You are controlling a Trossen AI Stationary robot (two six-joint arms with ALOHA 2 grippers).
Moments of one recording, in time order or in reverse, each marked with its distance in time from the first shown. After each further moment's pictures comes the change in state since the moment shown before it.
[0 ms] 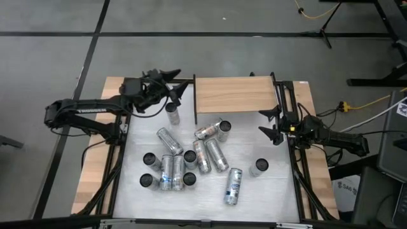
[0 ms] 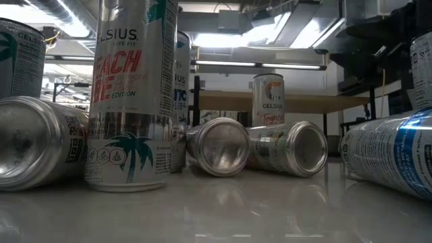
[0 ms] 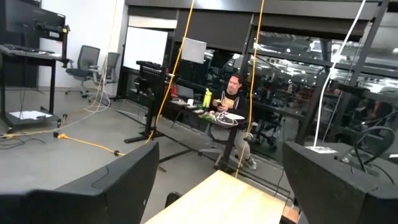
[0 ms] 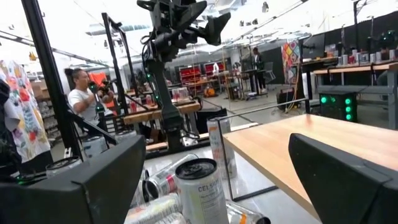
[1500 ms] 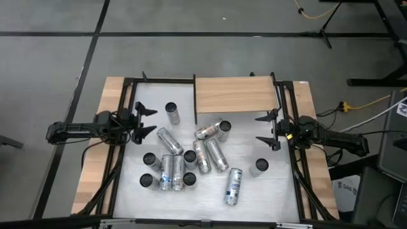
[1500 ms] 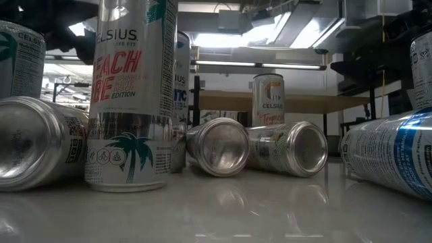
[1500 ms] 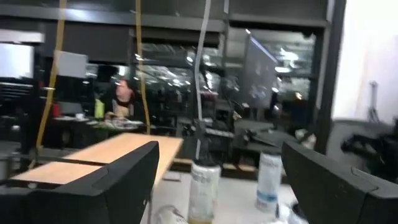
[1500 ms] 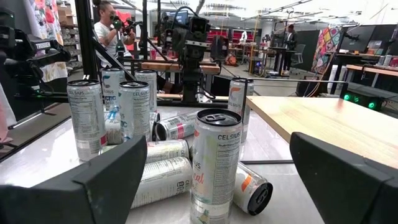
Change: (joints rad) left arm -0.129 -1.011 -0.865 -0.001 0.372 0.070; right arm 0.000 0.000 0.000 -0.161 -0.153 -0.233
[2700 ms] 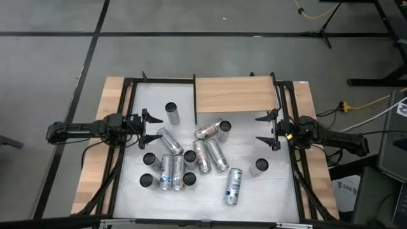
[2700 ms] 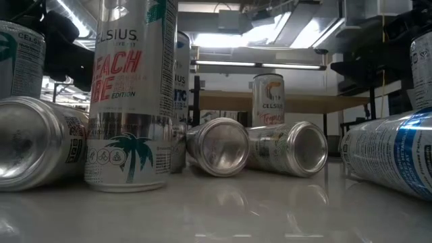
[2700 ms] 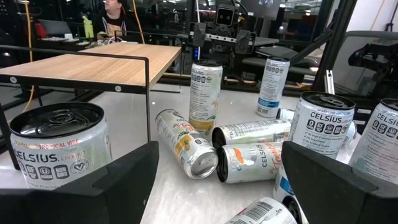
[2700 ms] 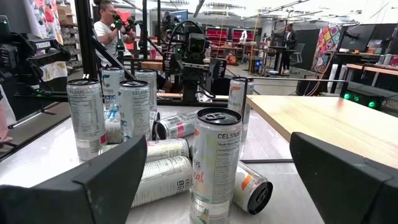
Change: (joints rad) left arm 0.000 0.000 -0.004 -0.371 0.070 0.011; right arm 0.000 0.000 0.000 -0.006 0.000 0.000
